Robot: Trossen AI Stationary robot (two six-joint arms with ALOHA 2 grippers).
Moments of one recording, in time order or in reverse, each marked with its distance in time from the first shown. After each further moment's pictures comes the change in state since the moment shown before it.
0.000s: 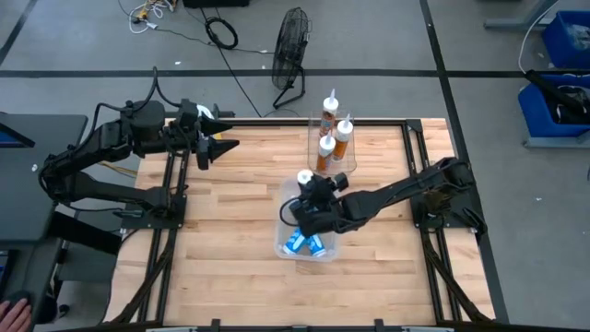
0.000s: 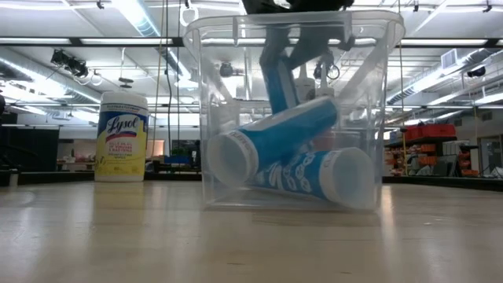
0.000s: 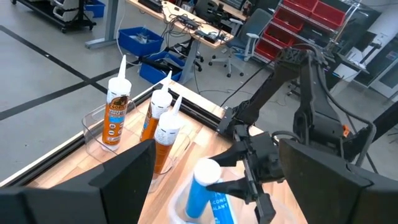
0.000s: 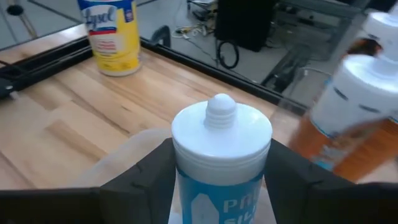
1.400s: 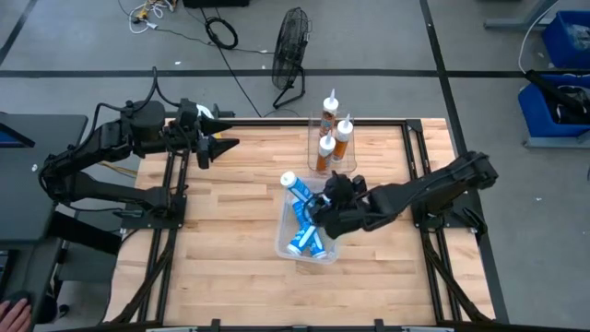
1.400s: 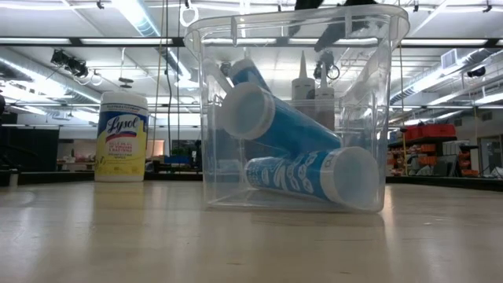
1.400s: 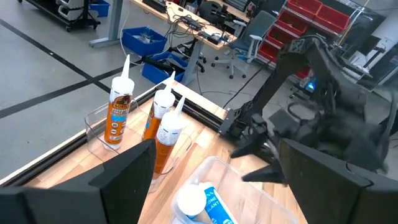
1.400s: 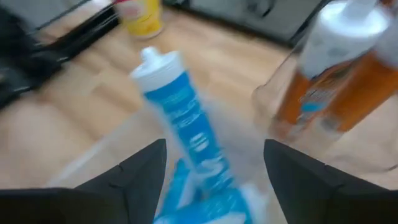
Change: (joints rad) left arm 0.000 0.000 0.000 -0.002 -0.015 -0.017; right arm 0.063 -0.189 0.002 -0.237 -0.242 0.190
